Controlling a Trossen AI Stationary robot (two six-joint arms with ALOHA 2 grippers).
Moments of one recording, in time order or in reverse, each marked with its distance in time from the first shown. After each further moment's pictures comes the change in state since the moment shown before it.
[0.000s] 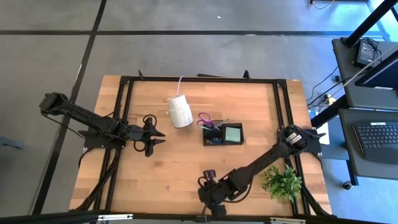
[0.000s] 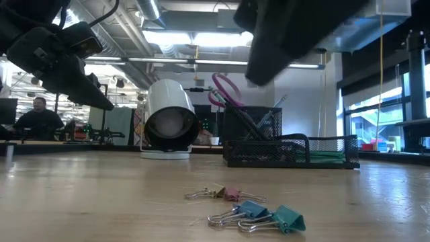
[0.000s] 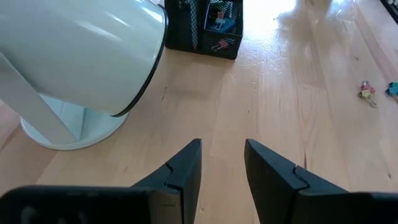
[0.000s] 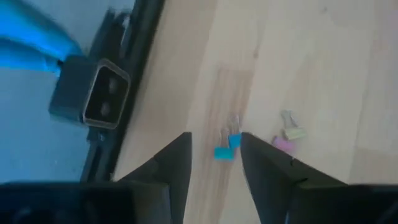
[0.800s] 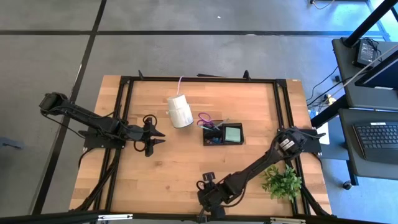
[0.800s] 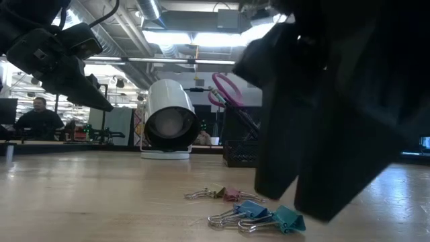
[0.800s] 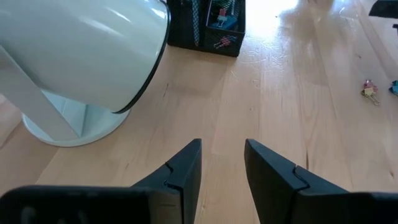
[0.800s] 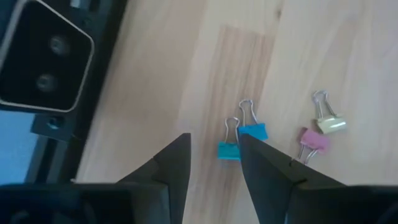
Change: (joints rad) left arm 0.000 0.000 0.000 -0.010 -0.002 -0.009; right arm 0.013 0.107 0.001 0.024 0.002 -0.008
